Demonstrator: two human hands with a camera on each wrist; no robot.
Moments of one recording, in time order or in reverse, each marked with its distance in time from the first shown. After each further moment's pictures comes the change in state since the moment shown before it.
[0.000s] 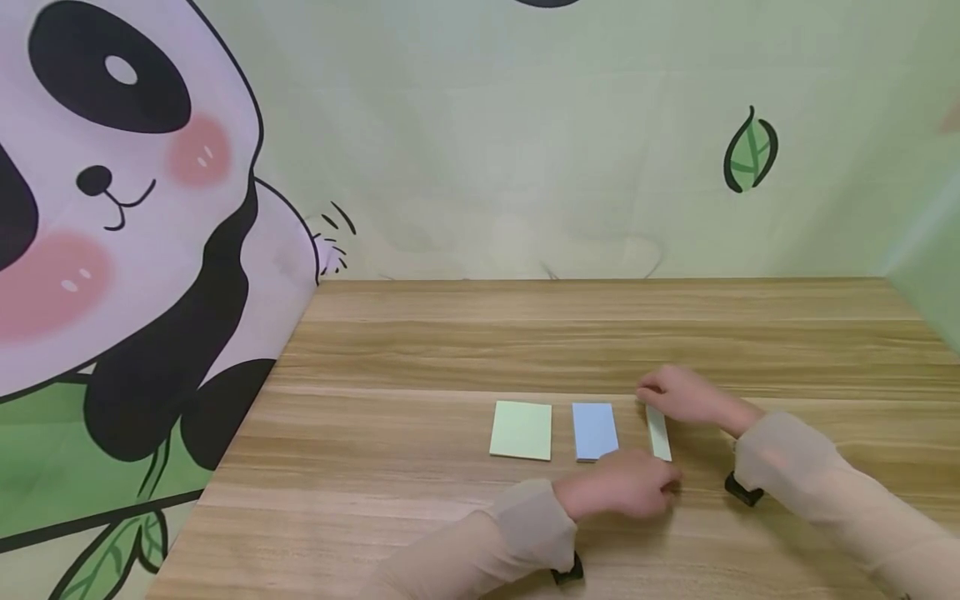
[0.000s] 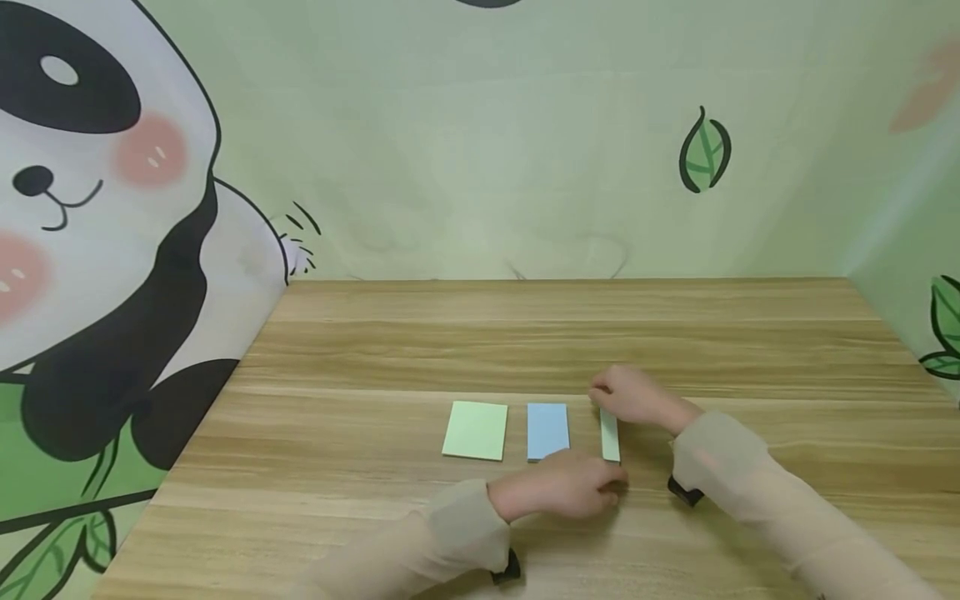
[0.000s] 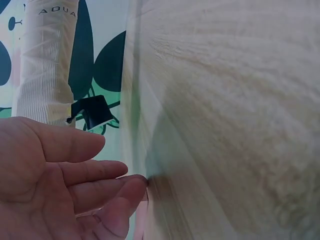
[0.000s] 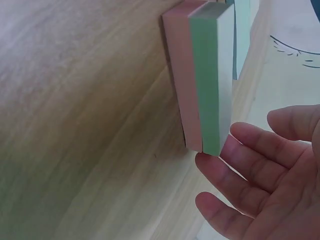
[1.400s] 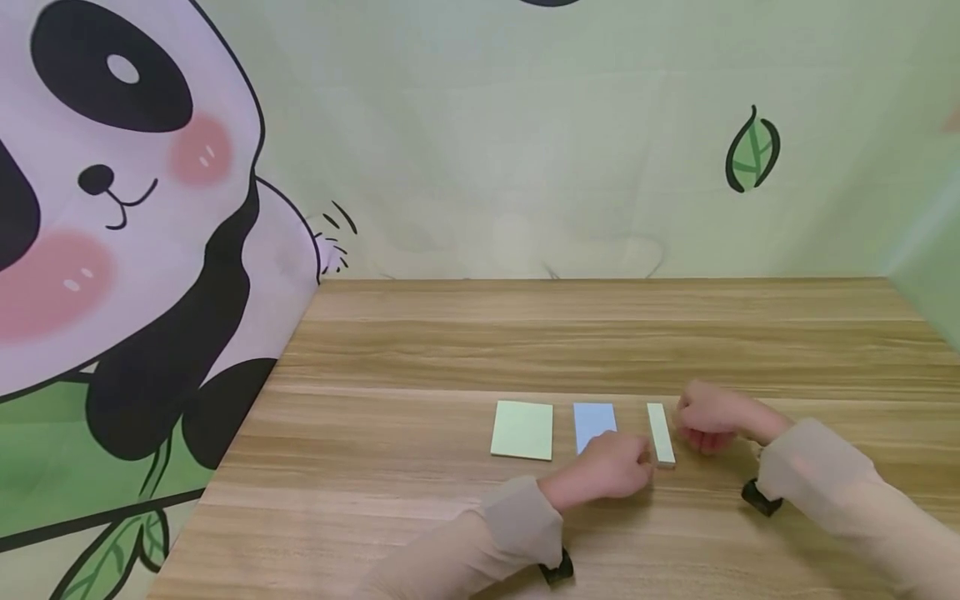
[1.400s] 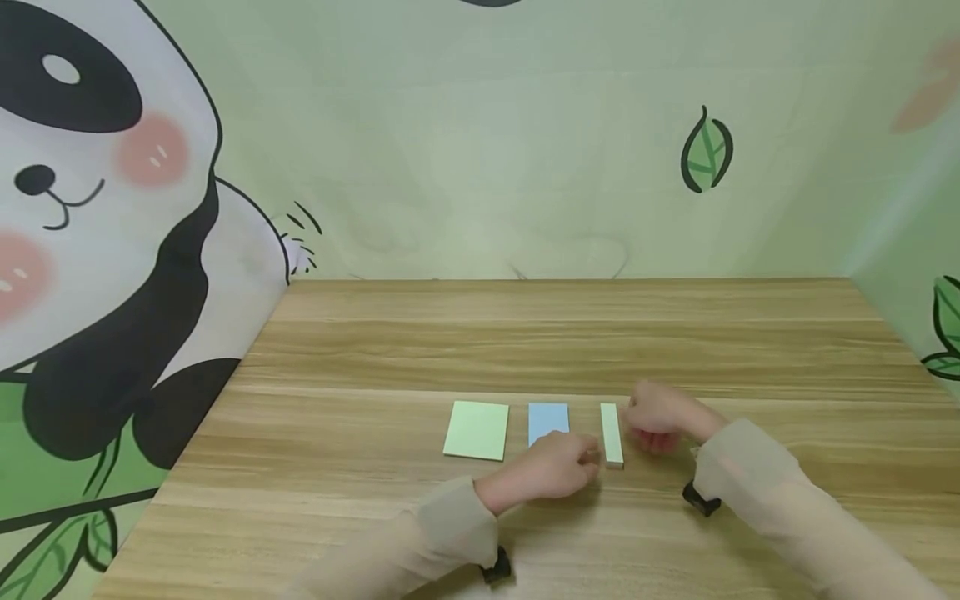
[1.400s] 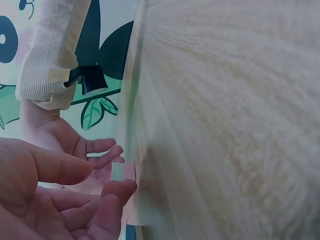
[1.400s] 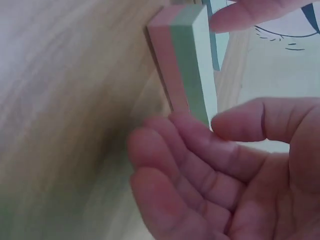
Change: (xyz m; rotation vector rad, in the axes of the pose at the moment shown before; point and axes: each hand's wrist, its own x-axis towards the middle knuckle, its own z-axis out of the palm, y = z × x) left_hand -0.003 -0.017 0.005 -0.291 0.186 -0.226; right_hand -0.027 0.005 -0.006 0.192 -0.234 0.373
